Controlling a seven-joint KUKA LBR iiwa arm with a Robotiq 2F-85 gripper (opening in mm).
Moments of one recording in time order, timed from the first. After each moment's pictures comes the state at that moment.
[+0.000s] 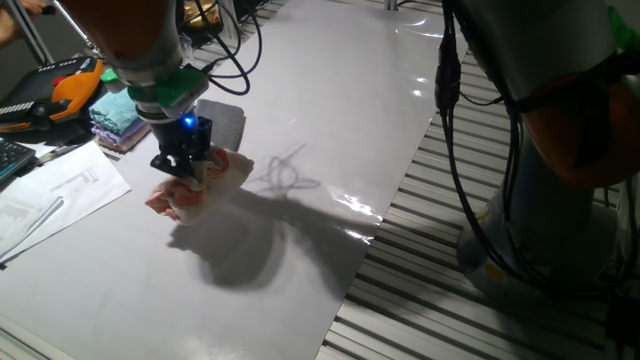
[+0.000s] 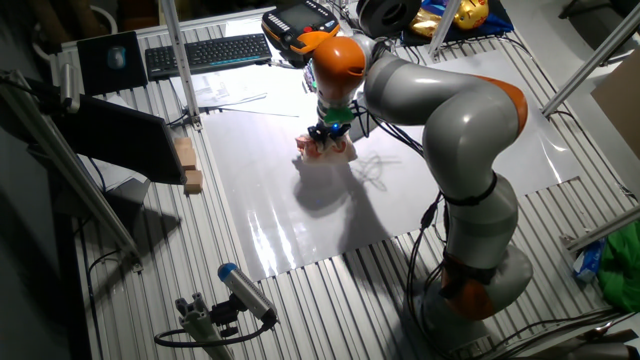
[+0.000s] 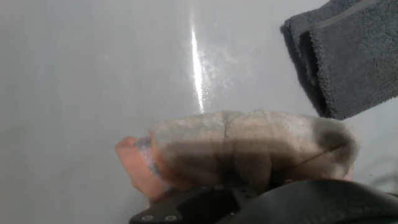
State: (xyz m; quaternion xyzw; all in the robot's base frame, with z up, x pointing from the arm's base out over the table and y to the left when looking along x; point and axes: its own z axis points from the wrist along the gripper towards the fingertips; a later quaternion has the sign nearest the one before) arm 0.578 0.159 0.127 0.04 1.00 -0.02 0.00
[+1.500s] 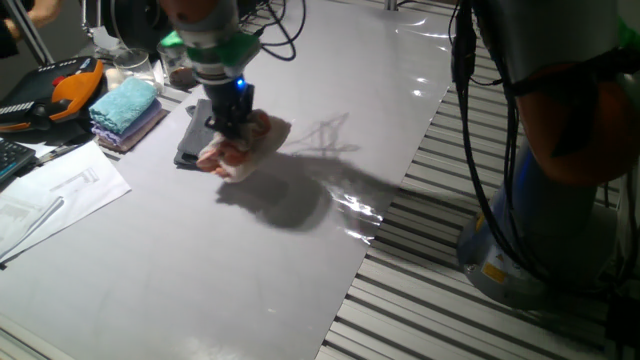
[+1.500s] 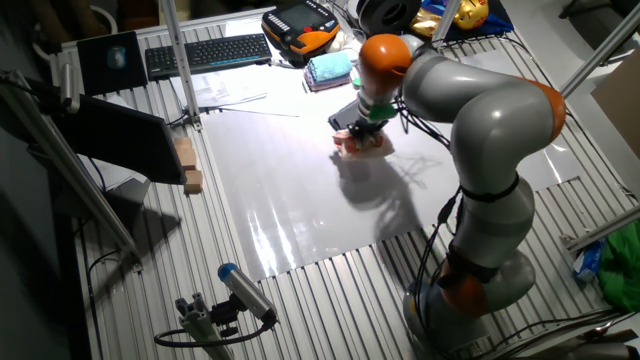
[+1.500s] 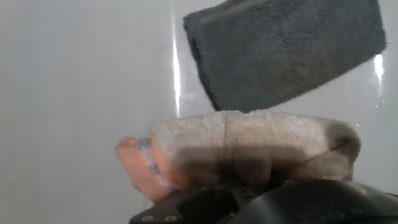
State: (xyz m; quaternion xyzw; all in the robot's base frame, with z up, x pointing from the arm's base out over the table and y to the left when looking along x) arm 0.561 0.025 0.124 0.01 1.00 -0.03 0.01
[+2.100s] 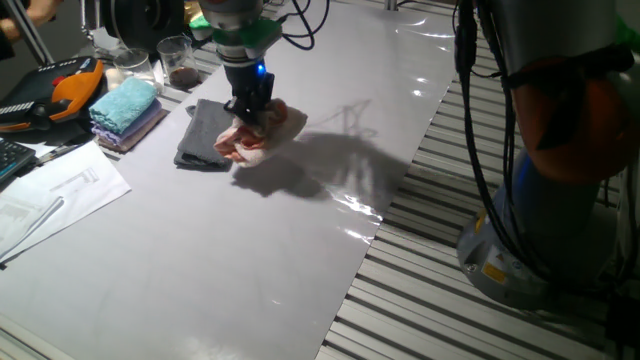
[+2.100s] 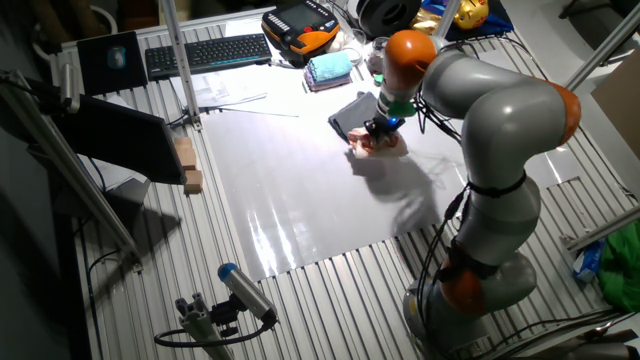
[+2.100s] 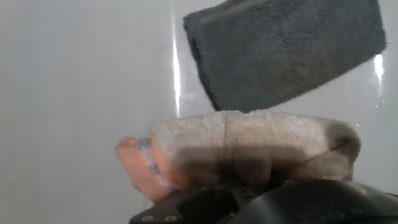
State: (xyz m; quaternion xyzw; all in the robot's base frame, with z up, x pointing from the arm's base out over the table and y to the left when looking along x) arm 0.555 -0.016 0.120 0.06 1.00 -0.01 -0.01
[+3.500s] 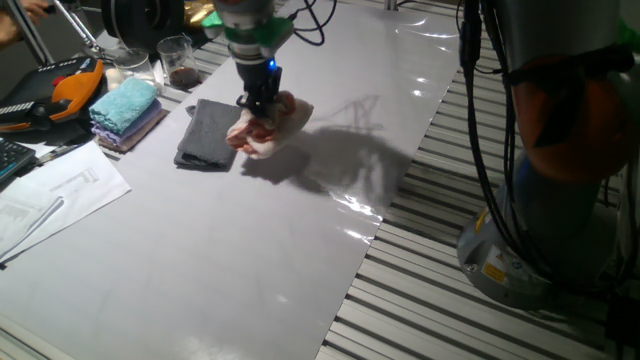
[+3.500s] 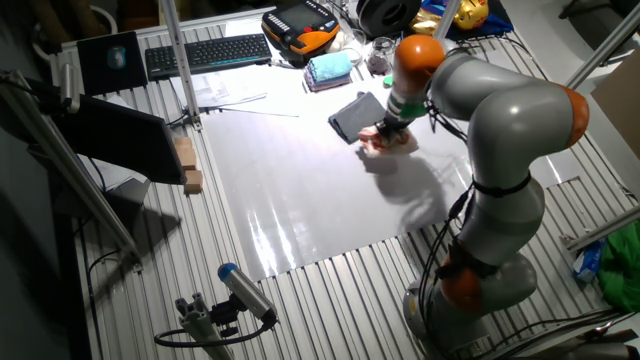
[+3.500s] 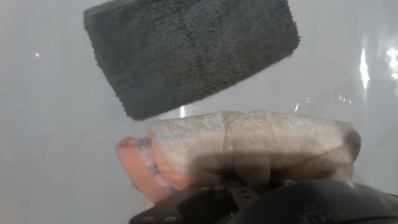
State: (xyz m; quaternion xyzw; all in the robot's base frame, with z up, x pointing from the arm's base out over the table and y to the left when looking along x) arm 0.557 -0.065 0.115 -0.01 1.00 -0.02 0.01
